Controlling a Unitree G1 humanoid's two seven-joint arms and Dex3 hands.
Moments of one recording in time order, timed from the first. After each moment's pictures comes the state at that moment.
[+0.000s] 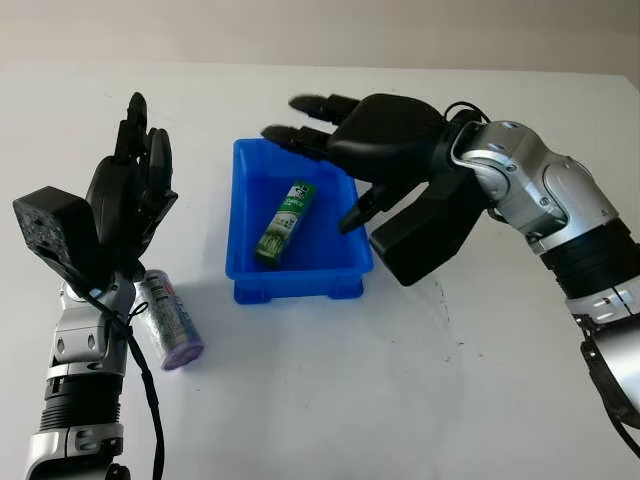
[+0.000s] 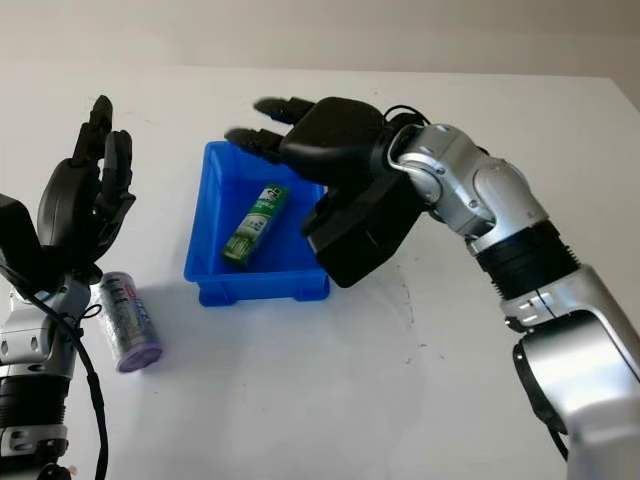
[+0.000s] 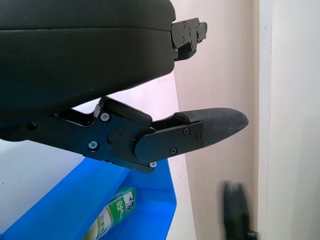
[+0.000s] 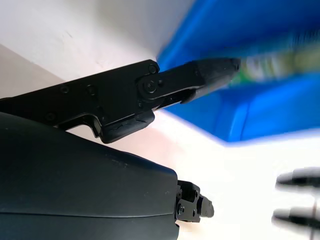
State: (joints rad) left arm -0.43 0.31 0.24 0.22 -0.20 0.03 -0.18; right arm -0.97 -0.61 0.40 0.32 -0.75 -0.42 0.33
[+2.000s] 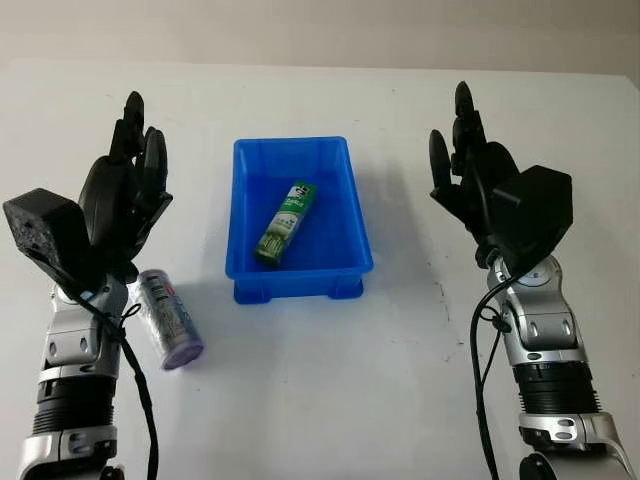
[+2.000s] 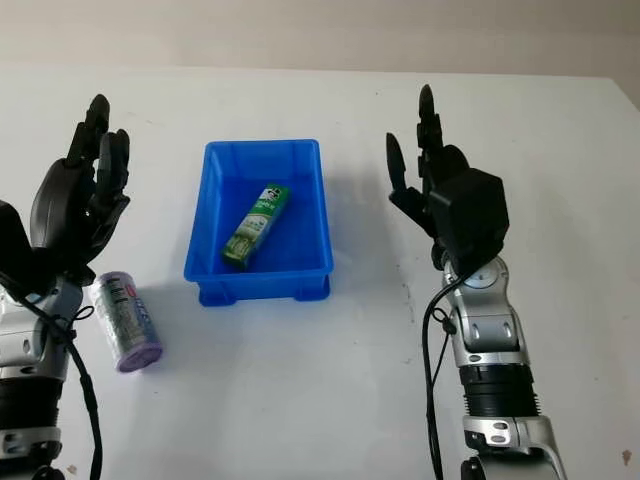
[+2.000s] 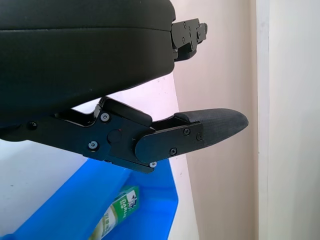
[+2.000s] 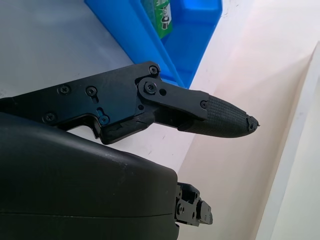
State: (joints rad) left arm -0.41 0.35 0.26 0.20 -0.21 0.02 -0.24; right arm -0.48 -0.27 -0.08 0.16 -0.02 0.12 0.10
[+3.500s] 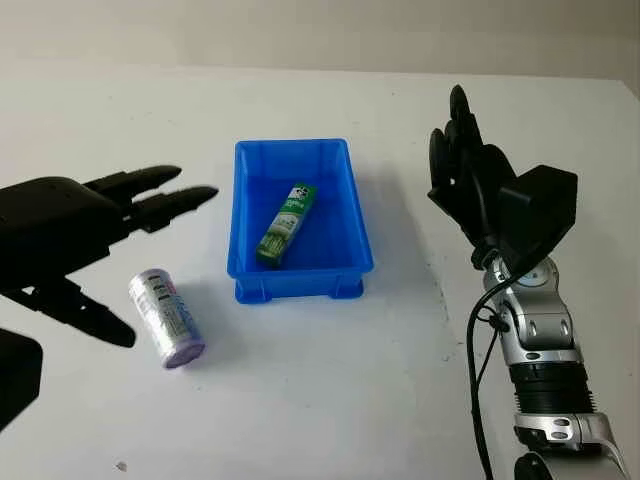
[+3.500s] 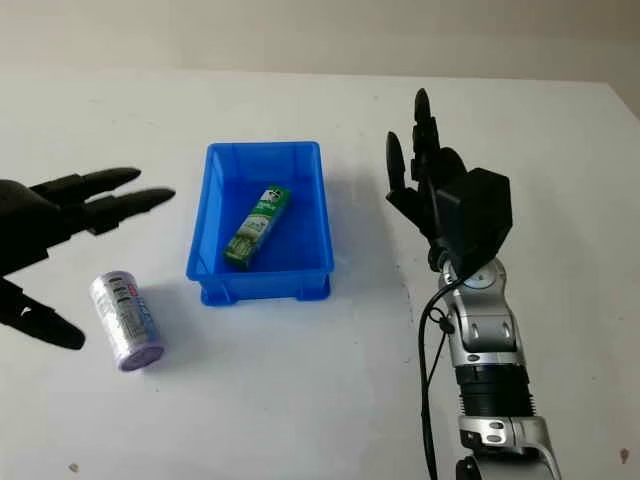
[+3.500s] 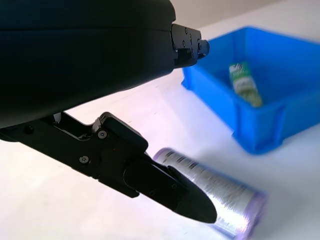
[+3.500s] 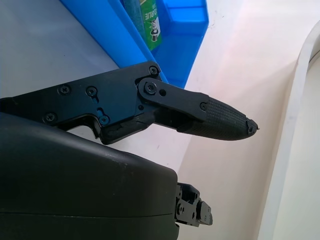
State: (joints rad) left arm -0.06 1.10 0.35 -0.22 0.32 -0.48 -0.72; right arm -0.48 -0.25 -0.09 0.17 0.03 0.12 0.12
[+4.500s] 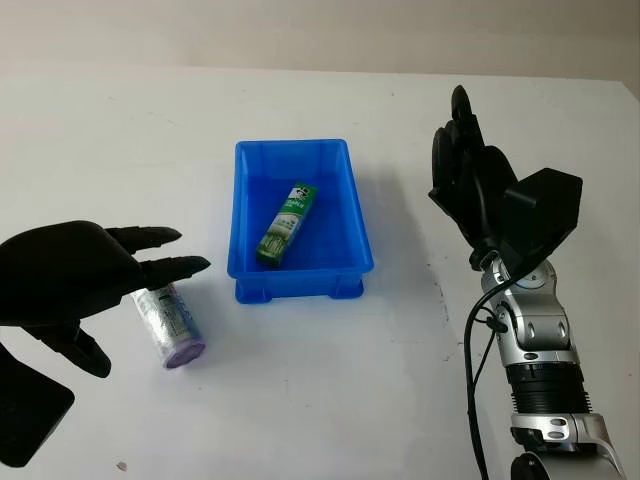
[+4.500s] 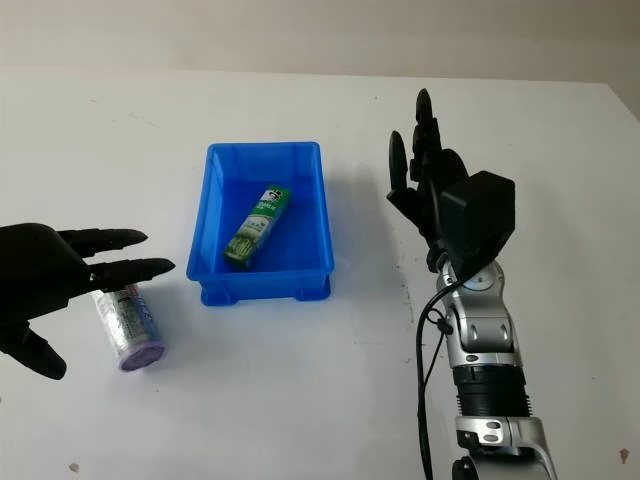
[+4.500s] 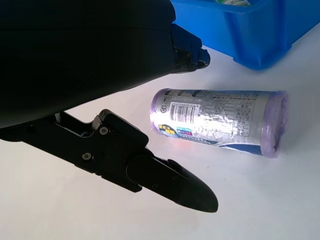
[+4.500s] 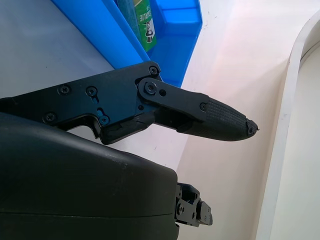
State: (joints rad) left arm -0.04 1.16 0.21 -0.13 0.52 -0.65 -0.63; right arm -0.48 -0.23 -0.10 0.18 0.05 0.09 0.12
